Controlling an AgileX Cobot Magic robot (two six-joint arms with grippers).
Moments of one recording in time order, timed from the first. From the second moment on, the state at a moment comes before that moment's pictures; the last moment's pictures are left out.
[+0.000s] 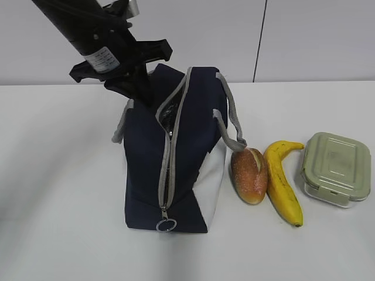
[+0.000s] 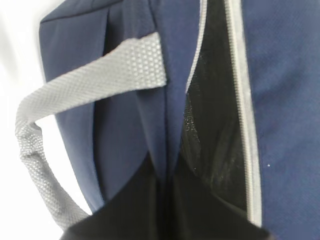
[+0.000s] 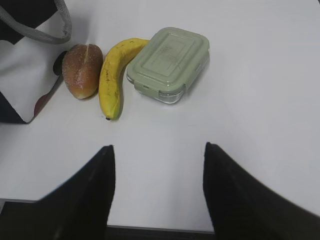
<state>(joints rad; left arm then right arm) -0.42 1.90 -1.70 -0.35 1.11 -0.04 0.08 -0.02 -0.51 -0.07 1.14 0.02</state>
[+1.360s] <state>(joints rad) -0.42 1.90 -1.70 -0.35 1.12 -0.04 0.08 0.79 -0.52 -0.07 0.71 0.12</state>
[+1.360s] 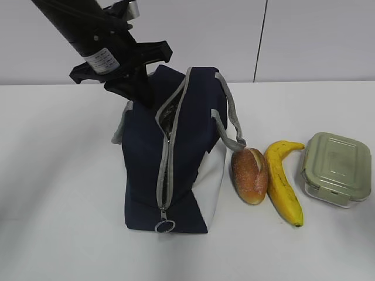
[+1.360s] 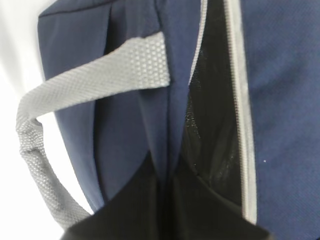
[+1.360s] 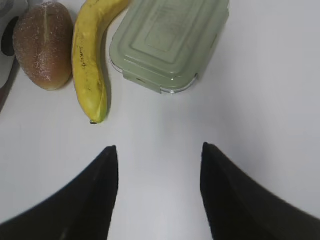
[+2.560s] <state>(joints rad) -0.42 1.90 -1.70 -0.35 1.13 -0.04 -0.28 1.47 -0.75 0.48 0.59 -0.30</state>
